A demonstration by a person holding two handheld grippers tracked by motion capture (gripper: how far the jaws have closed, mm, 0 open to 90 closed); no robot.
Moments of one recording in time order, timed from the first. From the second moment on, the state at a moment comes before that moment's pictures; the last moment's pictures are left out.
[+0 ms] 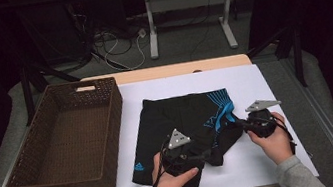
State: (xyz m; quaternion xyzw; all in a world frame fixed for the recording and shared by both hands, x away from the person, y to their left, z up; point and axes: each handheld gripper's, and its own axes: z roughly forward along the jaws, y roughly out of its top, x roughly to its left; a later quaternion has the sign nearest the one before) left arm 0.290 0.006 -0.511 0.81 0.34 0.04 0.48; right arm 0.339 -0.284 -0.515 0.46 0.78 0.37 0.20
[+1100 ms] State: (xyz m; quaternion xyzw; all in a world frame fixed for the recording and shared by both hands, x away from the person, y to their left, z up) left arm 0.257 -0.019 -0.556 0.86 0.29 0.00 0.41; right arm 0.243 -0.338 -0.554 0.49 0.78 0.35 0.18
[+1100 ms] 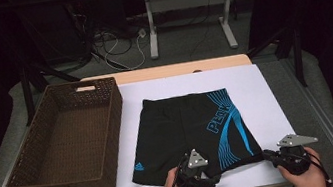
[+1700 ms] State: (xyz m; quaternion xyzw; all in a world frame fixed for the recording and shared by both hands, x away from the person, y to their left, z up) left arm 0.254 -0.007 -0.548 0.88 0.27 0.00 0.39; right arm 0.230 -0.336 -0.548 0.48 0.79 0.33 0.18
